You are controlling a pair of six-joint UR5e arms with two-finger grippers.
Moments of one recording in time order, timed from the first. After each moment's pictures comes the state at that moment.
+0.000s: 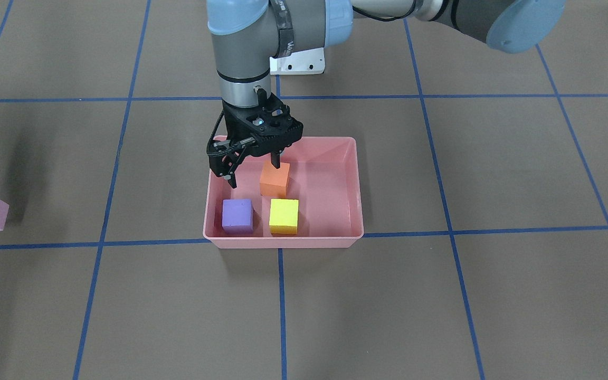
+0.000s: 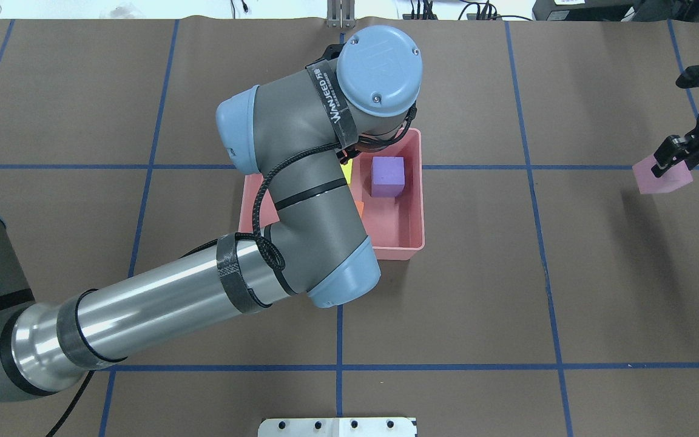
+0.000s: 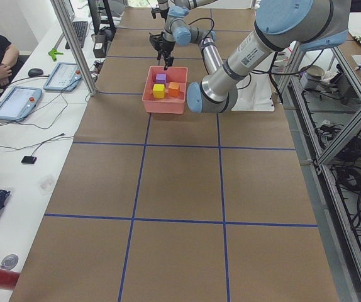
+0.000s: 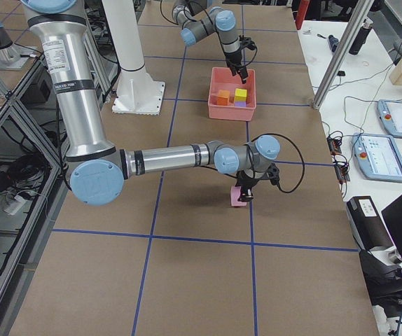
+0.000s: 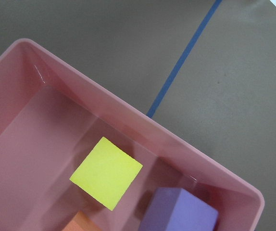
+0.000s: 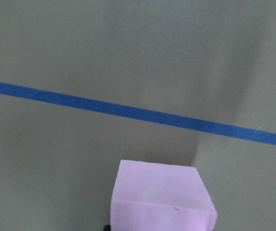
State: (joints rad) left arm -0.56 -2.66 -1.45 -1.47 -1.65 -1.74; right arm 1.23 -1.37 1.52 -1.53 2.36 0.20
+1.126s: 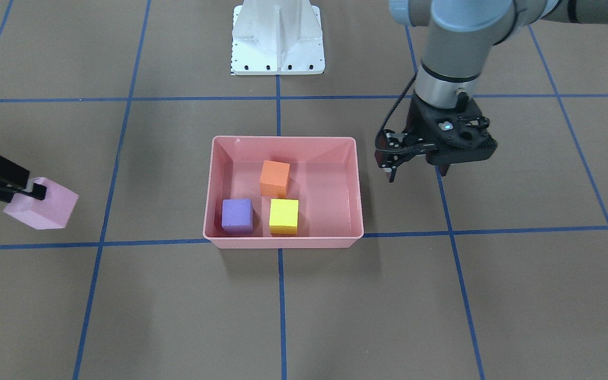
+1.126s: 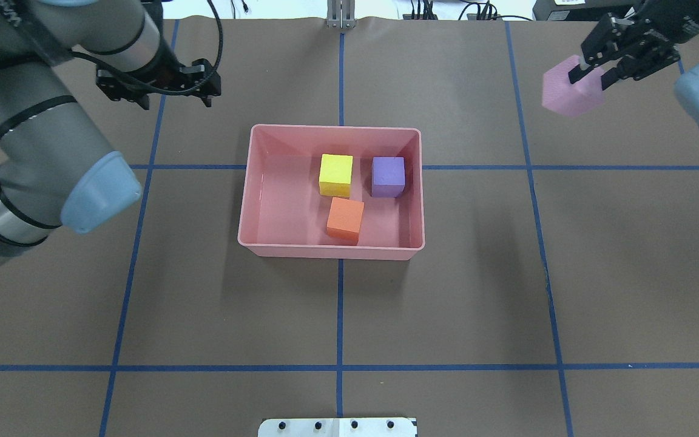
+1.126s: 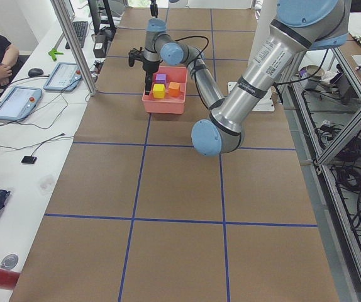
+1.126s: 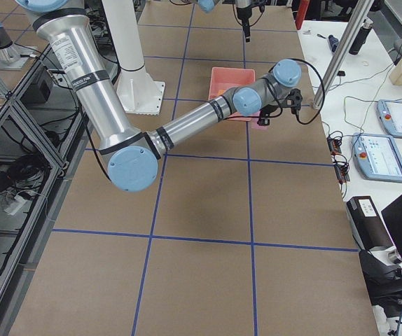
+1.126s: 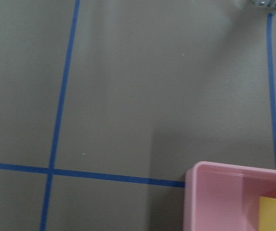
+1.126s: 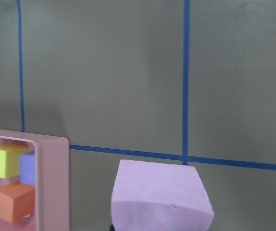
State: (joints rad) left arm -0.91 -2.19 -1.86 -1.36 -1.93 -0.96; right arm 1.20 -1.09 1.67 -1.53 2.64 0.75
